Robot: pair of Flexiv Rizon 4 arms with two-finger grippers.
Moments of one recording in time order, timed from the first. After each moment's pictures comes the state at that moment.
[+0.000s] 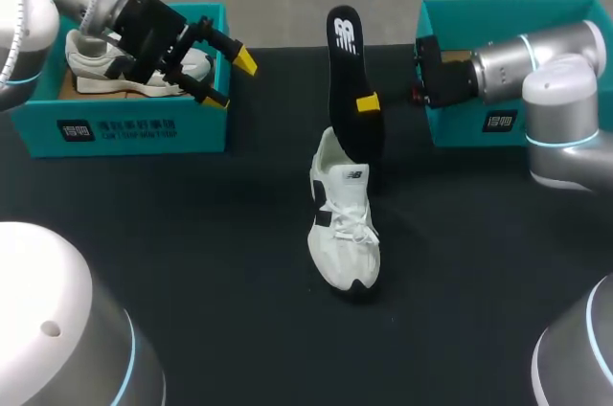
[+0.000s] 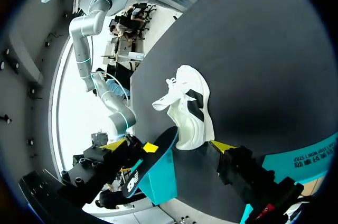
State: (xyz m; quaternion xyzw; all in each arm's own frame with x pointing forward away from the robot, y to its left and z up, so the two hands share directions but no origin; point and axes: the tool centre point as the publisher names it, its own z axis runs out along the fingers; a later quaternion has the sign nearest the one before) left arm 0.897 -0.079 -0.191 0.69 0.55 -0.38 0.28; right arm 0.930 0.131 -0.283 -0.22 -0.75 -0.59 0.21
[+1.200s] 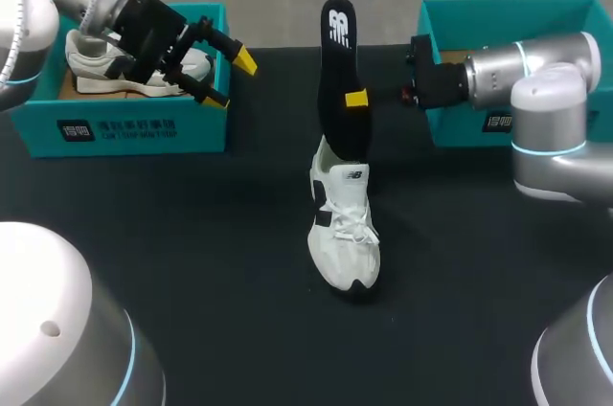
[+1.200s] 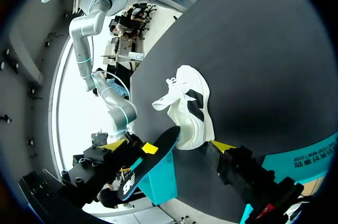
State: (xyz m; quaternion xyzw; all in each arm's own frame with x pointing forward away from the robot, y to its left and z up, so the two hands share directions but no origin) left arm 0.898 -0.079 -0.191 0.69 0.55 -0.38 0.28; right arm 0.929 0.153 -0.272 -0.24 -0.73 -0.62 0.19
